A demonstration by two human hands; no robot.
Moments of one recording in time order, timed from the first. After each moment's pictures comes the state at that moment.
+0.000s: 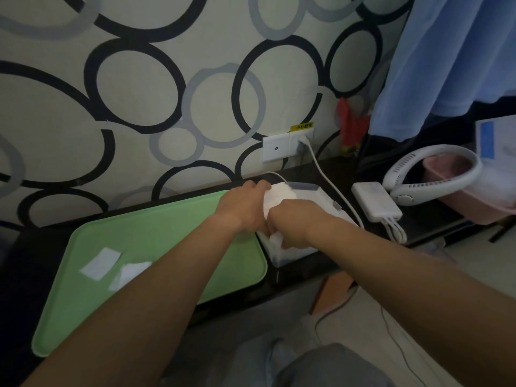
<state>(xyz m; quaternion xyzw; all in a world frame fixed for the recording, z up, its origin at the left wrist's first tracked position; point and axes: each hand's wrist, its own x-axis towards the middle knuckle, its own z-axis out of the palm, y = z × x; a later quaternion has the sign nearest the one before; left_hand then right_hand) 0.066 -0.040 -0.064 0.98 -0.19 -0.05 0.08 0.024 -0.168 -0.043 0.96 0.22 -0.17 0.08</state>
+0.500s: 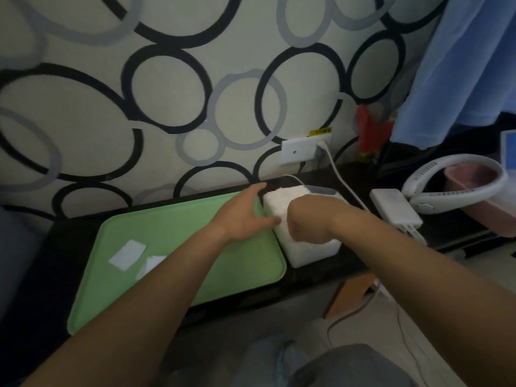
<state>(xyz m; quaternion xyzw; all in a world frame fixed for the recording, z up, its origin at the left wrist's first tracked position) 0.047 0.014 -0.072 0.94 -0.15 -0.03 0.32 0.017 -0.159 -0.019 0.97 0.20 -0.15 0.05</state>
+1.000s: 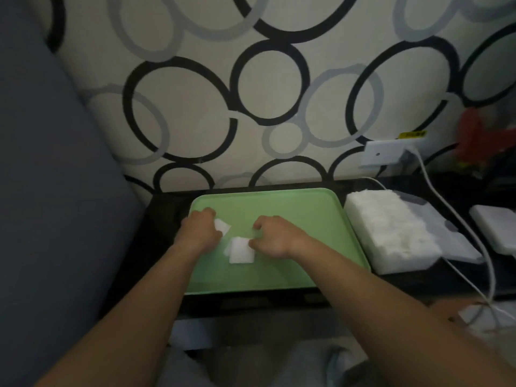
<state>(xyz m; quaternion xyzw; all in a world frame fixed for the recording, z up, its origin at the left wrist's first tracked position) 0.000 0.233 -0.108 0.97 0.18 -0.06 0.16 0.012 0.038 -0.083 0.94 0.21 -0.20 -0.19</state>
